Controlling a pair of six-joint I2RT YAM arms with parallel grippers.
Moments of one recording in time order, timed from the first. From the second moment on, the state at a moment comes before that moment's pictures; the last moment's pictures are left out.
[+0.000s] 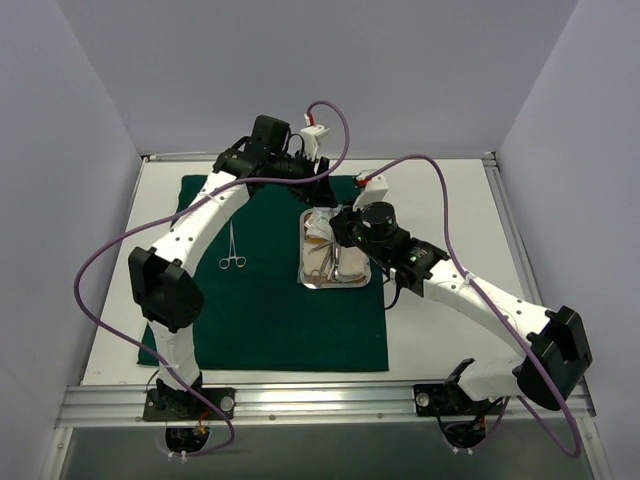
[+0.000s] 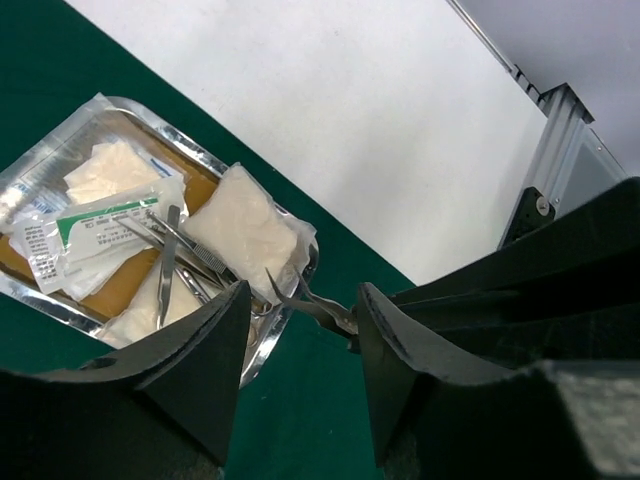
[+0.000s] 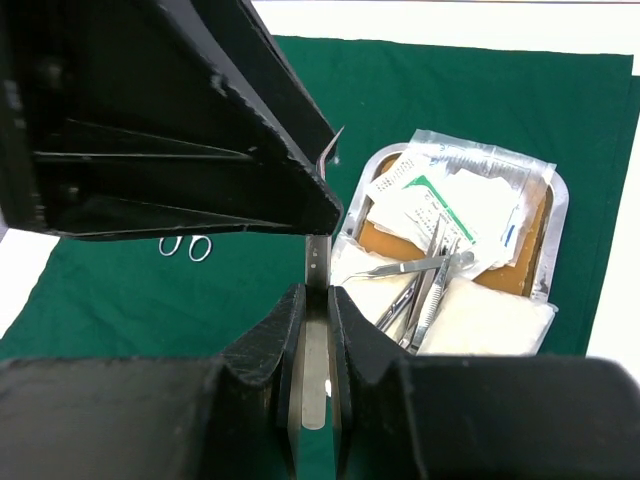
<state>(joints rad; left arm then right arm) -0.50 1.92 1.99 -0.75 0.68 -0.07 0.75 1.32 1.01 -0.02 0.24 0.42</state>
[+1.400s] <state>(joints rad) -0.46 1.83 1.87 -0.79 0.85 0.18 0.53 1.20 0.90 0.10 -0.41 0.23</state>
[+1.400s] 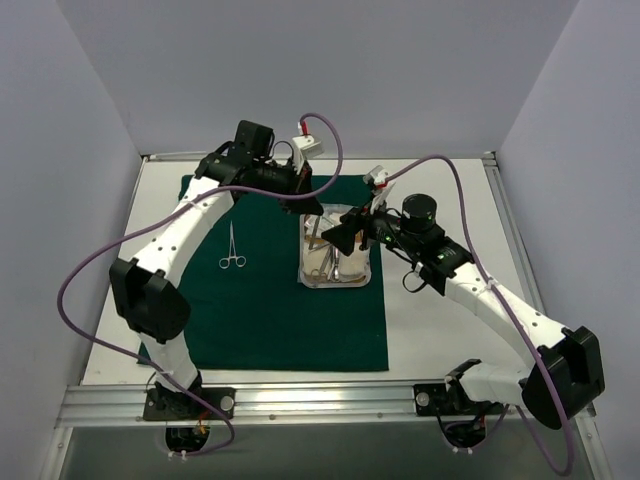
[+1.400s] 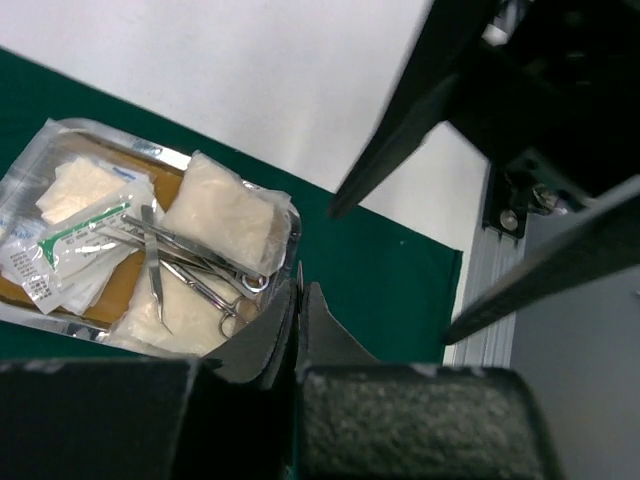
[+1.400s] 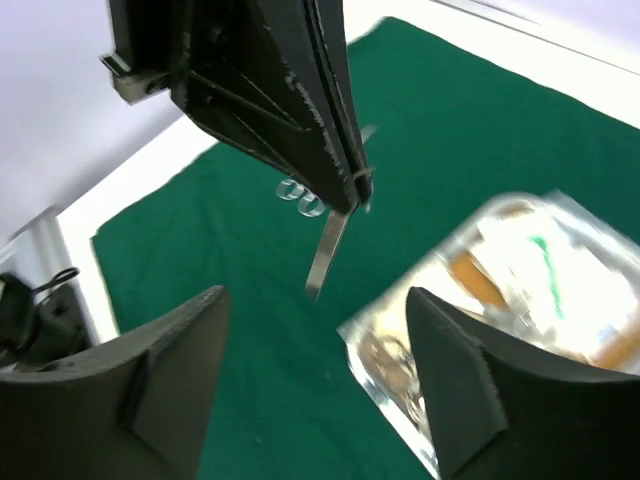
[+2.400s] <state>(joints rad) -0.46 1.67 1.84 -0.86 0.96 0.29 0.62 1.37 0.91 0.40 -0.59 0.32</state>
